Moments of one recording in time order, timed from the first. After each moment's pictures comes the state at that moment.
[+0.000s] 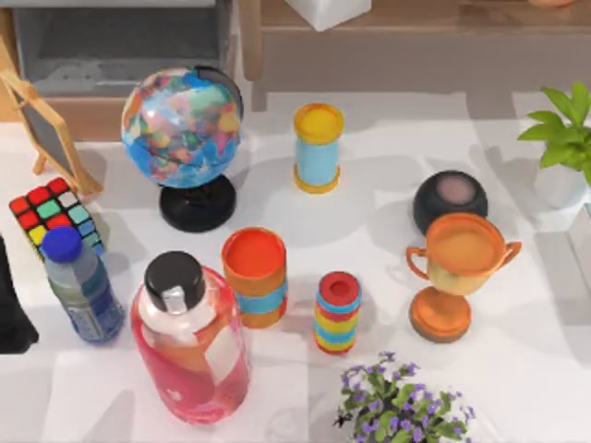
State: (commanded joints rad) left arm 0.00 0.00 0.00 0.00 0.00 0.00; right arm 0.17 1.81 1.41 0.18 0.20 0.05
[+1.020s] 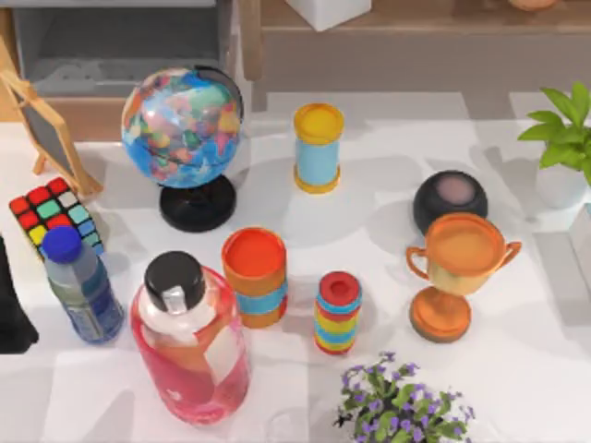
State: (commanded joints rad) left arm 0.00 0.00 0.00 0.00 0.00 0.00; right arm 0.16 1.96 1.49 0.26 0.19 0.05
